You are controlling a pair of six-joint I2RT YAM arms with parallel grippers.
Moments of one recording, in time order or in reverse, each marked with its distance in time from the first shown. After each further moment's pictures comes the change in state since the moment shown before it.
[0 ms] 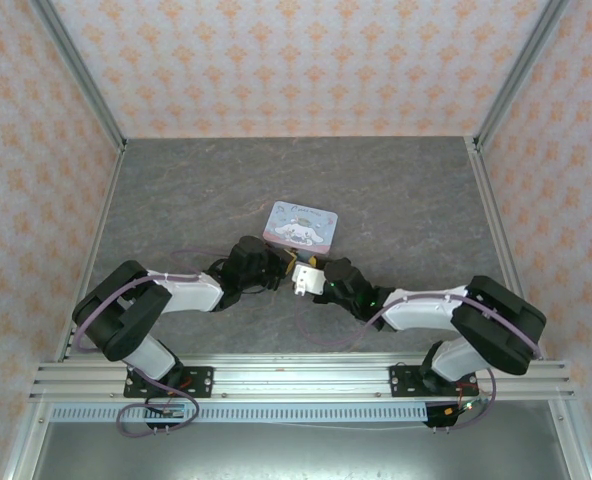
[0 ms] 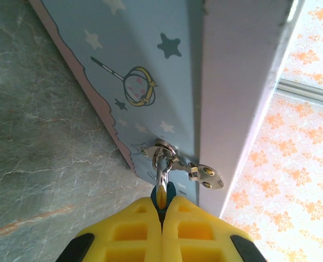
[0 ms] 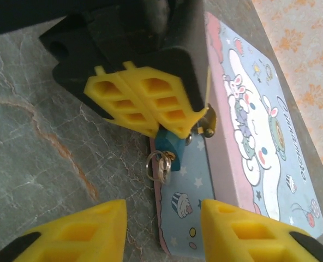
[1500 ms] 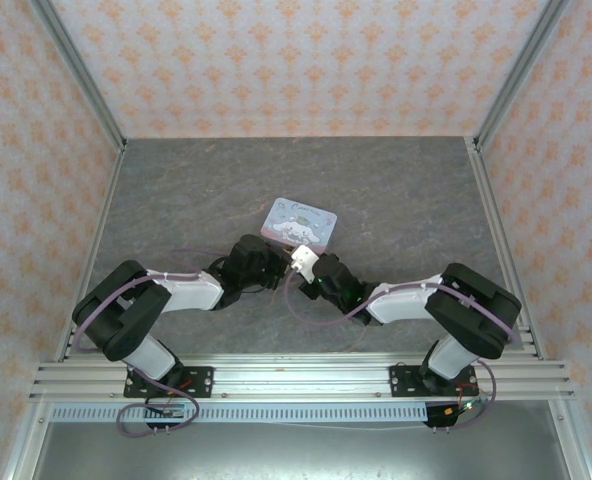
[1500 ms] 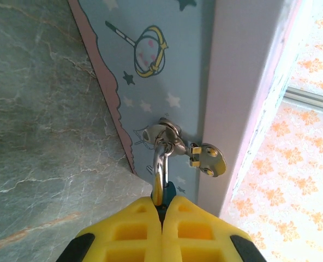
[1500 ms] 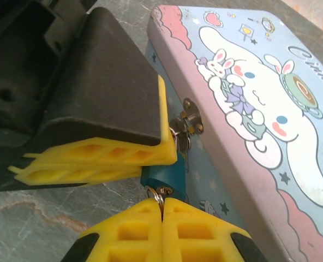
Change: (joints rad) left arm 0.002 0.000 0.011 -0.042 -0.013 0.000; right arm 0.006 0.139 0.078 0.068 0.026 0.534
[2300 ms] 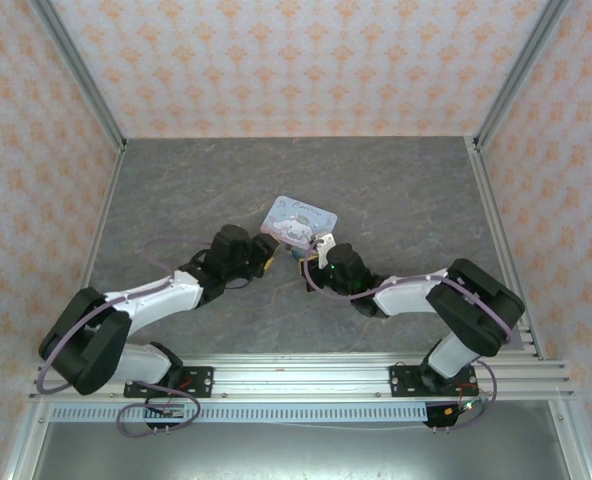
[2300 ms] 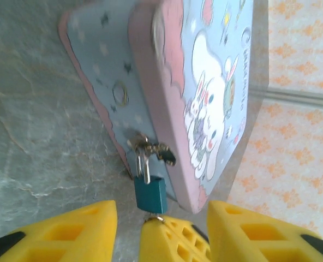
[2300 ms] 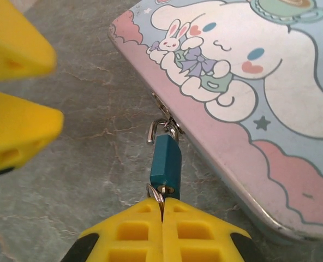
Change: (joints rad) left arm 0.109 -0.240 0.028 -0.306 -0.009 0.221; right arm -0.139 -0.005 -0.026 0.044 -0.298 0.562
